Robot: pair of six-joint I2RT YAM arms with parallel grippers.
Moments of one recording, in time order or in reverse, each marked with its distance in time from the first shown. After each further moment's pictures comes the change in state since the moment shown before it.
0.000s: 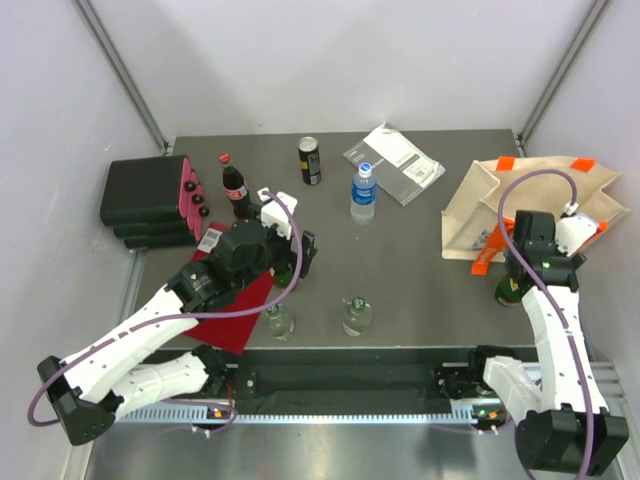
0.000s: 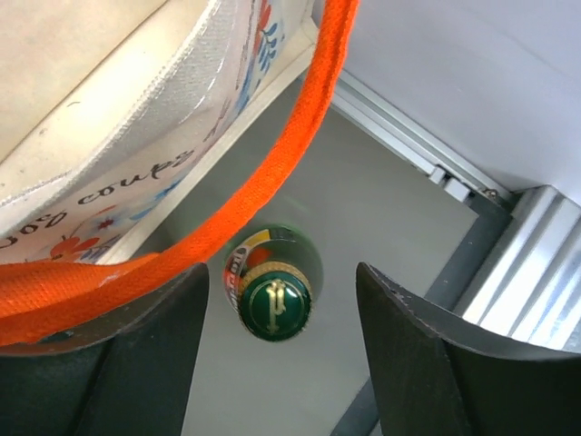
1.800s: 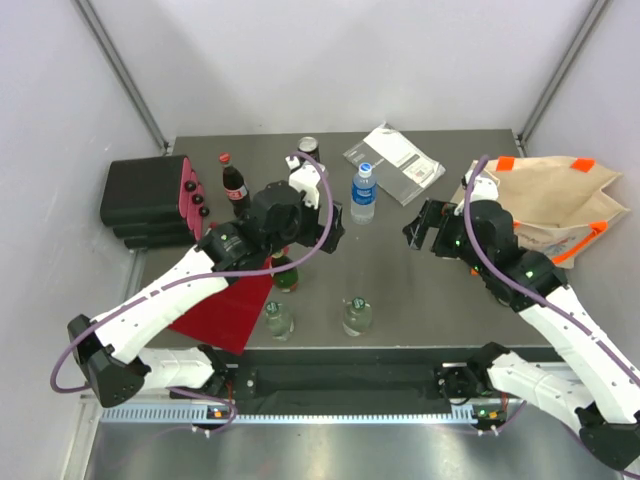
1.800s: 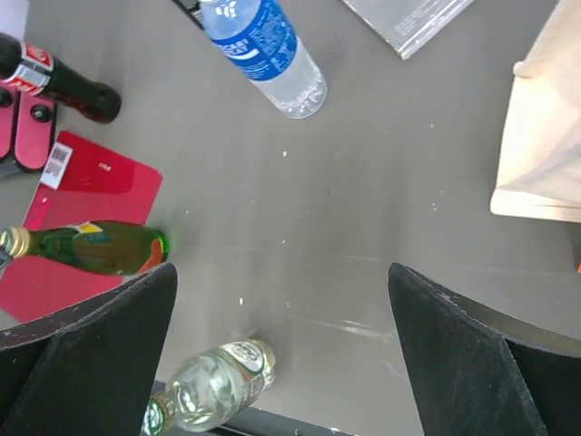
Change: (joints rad) left arm 0.000 0.295 0.303 -0.081 0.071 -0.128; right arm 0.673 -0.009 0.172 0.174 -0.468 -0.004
